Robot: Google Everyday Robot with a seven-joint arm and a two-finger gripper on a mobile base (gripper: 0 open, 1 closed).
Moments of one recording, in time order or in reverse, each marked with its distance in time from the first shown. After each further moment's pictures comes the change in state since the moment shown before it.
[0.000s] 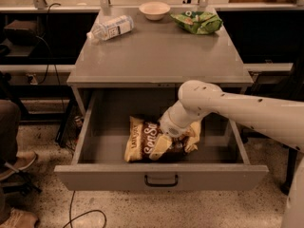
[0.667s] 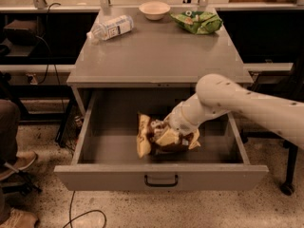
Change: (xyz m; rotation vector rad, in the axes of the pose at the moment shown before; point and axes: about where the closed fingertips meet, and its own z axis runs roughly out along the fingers) arm -0.004 0.009 -0.047 0.024 -0.101 0.007
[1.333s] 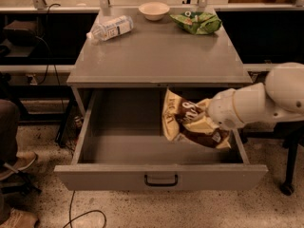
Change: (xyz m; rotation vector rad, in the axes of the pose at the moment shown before) arm -0.006 0.027 -0.151 0.180 -0.212 0.006
